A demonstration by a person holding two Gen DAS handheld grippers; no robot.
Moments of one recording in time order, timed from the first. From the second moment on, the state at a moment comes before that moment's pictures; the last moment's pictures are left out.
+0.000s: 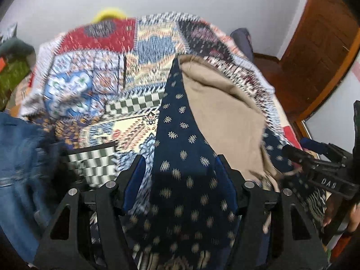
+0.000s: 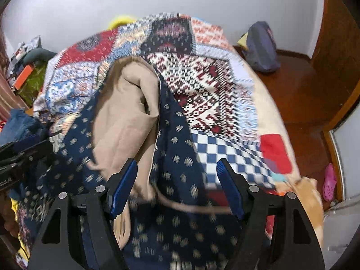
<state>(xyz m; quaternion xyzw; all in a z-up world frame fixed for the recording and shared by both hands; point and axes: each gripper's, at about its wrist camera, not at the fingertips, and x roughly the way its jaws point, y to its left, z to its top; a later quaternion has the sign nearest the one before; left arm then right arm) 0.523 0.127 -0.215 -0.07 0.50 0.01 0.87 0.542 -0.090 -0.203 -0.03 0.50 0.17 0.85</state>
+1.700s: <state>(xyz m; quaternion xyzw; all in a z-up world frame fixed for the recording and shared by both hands) 0.286 0.095 -0.236 -0.03 0.52 -0.05 0.85 0.347 -0.185 -0.220 0.00 0.51 0.19 0.84</state>
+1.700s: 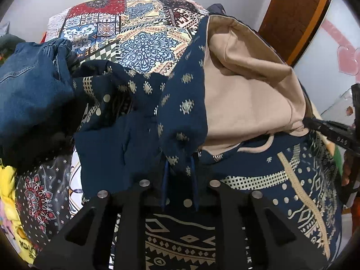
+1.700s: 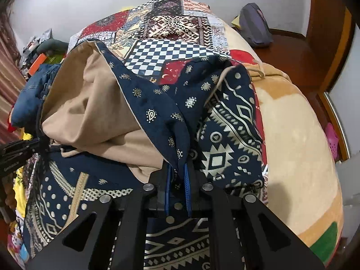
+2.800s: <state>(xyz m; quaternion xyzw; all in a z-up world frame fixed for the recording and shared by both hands) 0.416 0.091 -0.222 -0.06 0.50 -0.09 0.86 0.446 -0.102 -0.215 -0.02 0.50 0.26 0.82</state>
